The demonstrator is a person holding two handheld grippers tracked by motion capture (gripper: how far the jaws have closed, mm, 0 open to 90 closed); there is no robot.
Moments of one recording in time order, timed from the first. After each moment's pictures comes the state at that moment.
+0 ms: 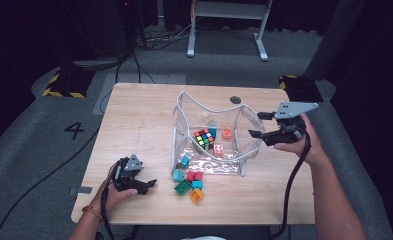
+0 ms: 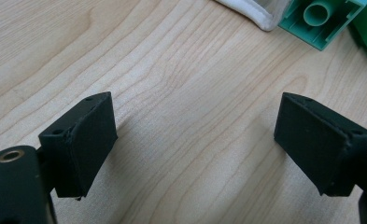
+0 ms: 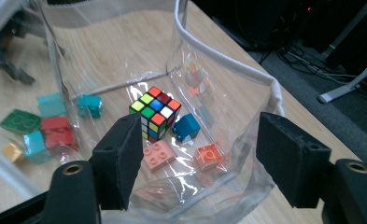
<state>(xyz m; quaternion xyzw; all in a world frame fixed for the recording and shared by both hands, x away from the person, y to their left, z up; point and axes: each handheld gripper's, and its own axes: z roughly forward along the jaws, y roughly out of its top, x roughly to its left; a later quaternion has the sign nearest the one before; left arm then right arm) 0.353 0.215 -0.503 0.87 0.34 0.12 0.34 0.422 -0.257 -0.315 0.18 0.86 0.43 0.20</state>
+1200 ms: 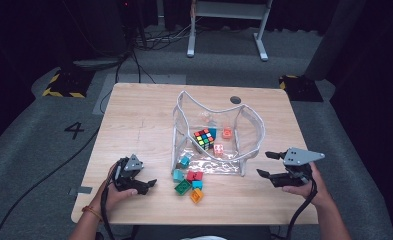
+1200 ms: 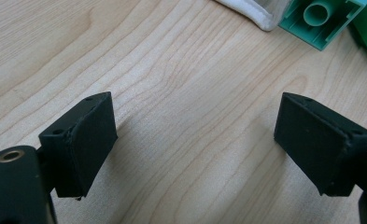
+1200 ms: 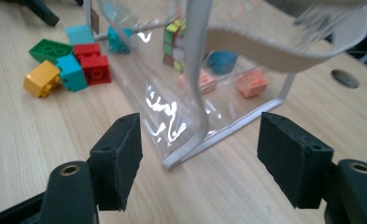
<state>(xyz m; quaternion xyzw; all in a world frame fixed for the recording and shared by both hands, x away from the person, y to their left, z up) 0.353 0.215 -0.503 0.87 0.34 0.12 0.34 0.352 -0.293 -0.410 0.21 0.86 0.43 0.19</state>
